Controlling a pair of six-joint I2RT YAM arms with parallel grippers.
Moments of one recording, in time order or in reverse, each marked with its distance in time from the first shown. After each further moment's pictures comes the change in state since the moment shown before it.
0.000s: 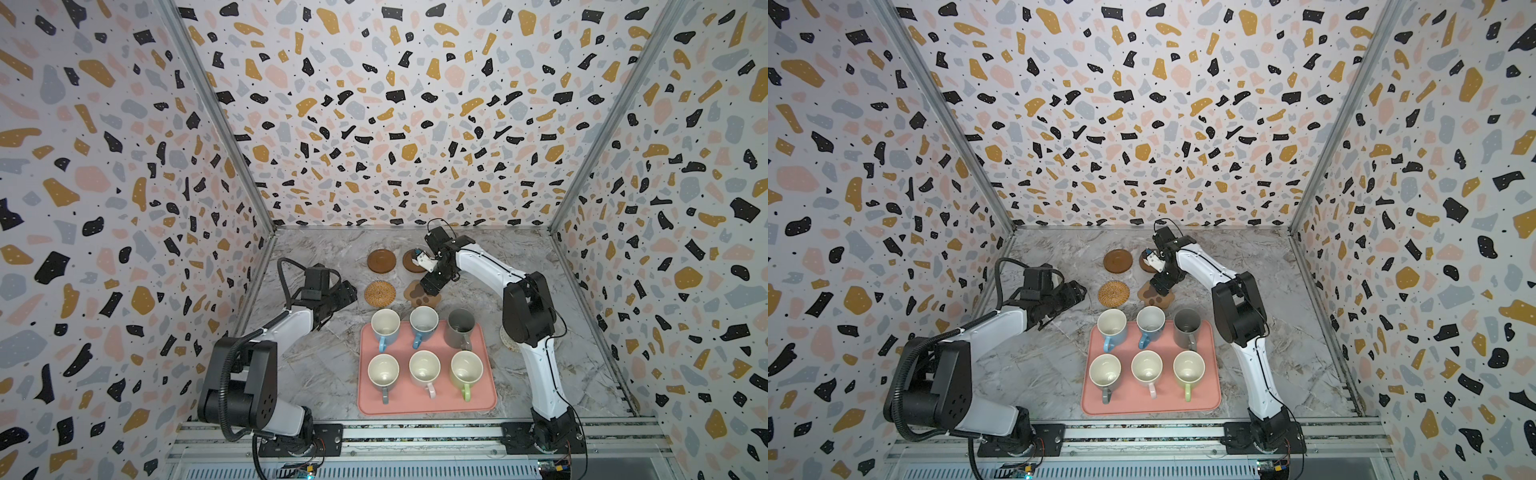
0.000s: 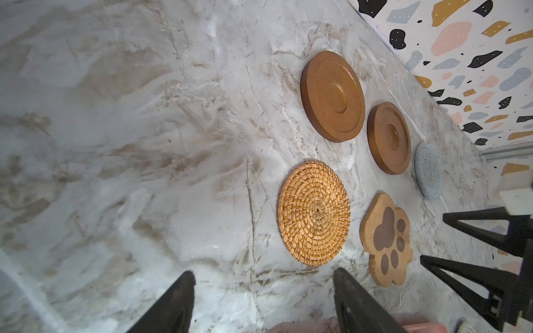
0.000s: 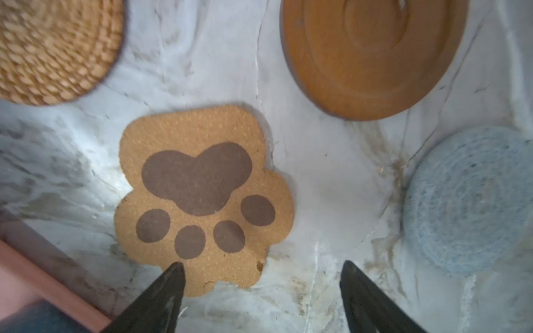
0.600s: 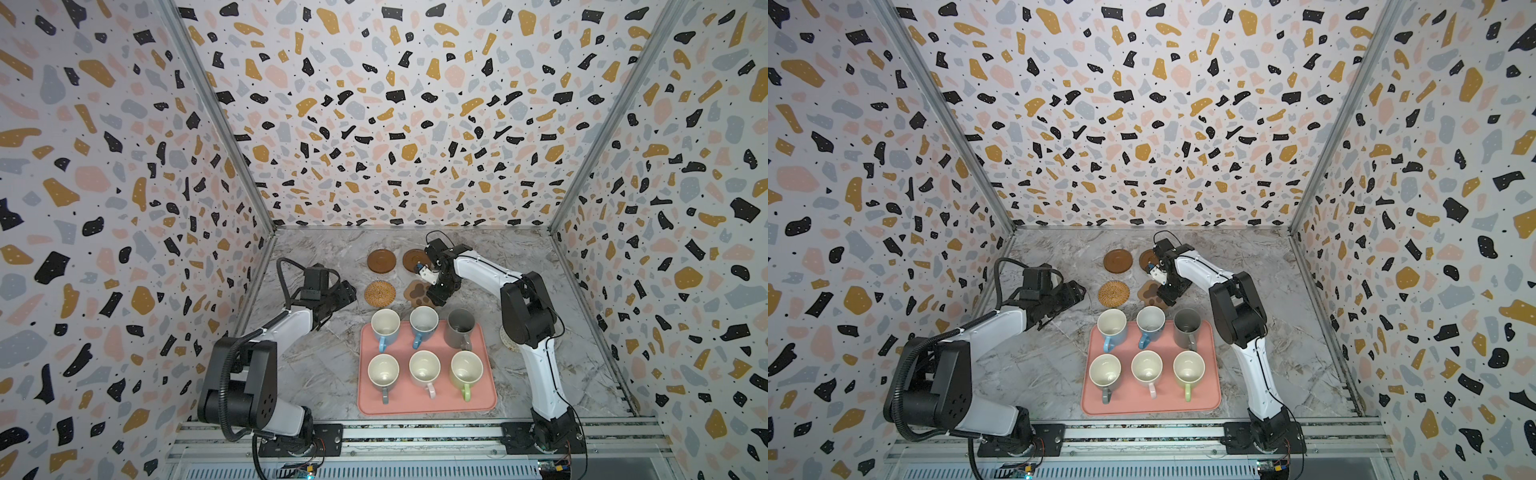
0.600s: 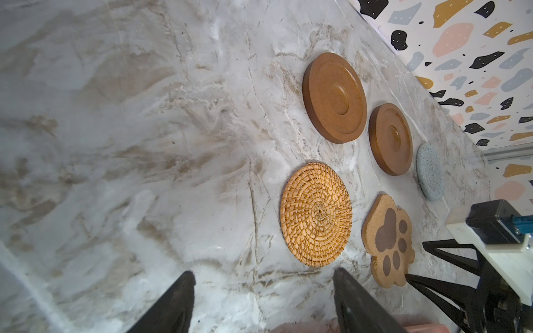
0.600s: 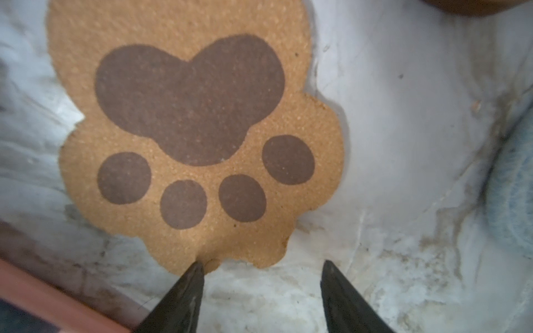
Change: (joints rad) left arm 0.006 0.000 0.000 -0.001 0.000 0.006; right arm 0.012 -0.011 -0.101 -0.018 0.064 -0.022
